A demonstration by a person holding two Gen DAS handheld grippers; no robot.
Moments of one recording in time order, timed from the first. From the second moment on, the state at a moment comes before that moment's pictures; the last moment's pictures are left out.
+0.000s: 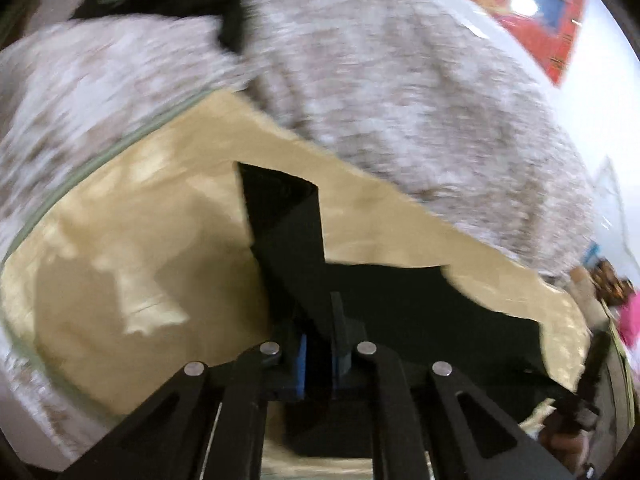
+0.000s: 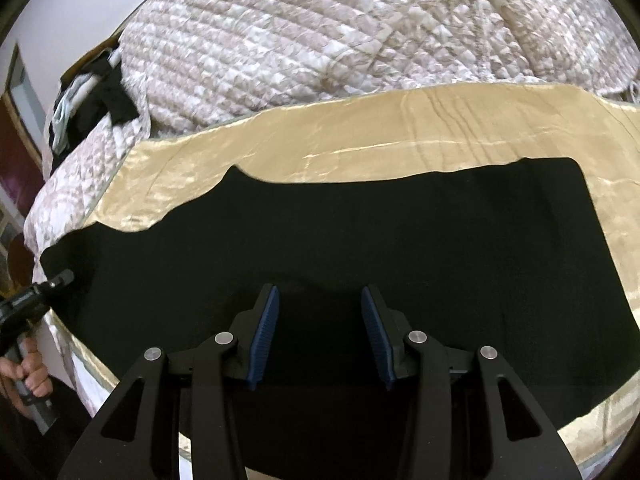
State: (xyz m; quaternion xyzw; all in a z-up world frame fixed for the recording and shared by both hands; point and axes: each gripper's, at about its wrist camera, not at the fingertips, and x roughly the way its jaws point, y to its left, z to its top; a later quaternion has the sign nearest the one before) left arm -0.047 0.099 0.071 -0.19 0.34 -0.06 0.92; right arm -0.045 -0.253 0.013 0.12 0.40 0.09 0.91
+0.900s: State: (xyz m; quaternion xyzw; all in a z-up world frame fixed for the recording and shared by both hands) left arm -0.044 -0.058 0.067 -0.09 0.39 -0.26 0.88; right arm -0.053 -0.301 0.029 0.21 0.37 0.11 0.90
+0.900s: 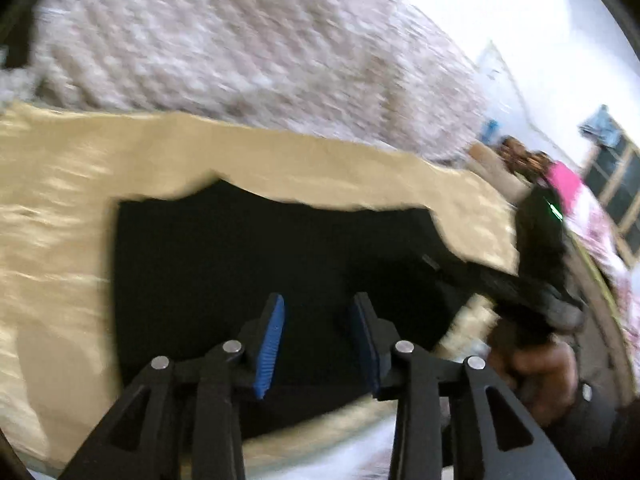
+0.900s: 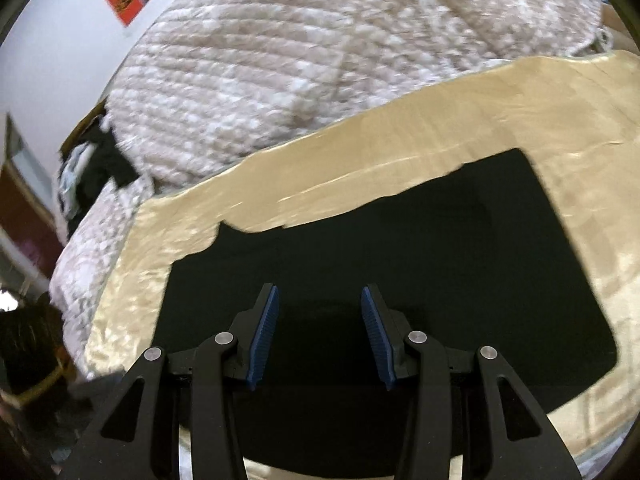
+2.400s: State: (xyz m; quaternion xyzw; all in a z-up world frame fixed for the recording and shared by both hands) left arm 0.044 -0.004 0.036 -0.08 0.40 -0.15 0.90; right arm -0.018 -0.271 0.016 0.23 0.39 0.14 0.88
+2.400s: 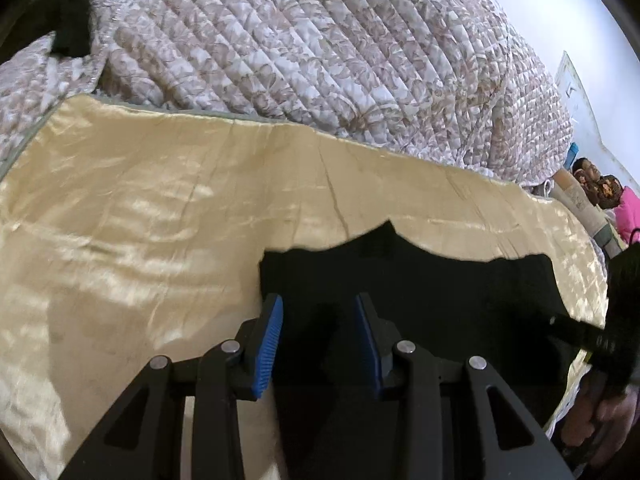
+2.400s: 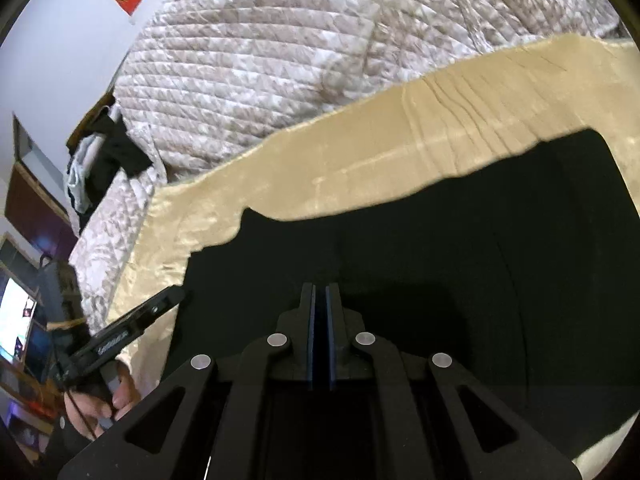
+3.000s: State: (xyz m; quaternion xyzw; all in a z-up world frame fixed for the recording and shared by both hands) left arm 0.030 -0.026 0.029 -0.02 0.40 -0.14 0.91; right arm -0.026 -0.240 0.014 0.14 0.39 0.14 0.90
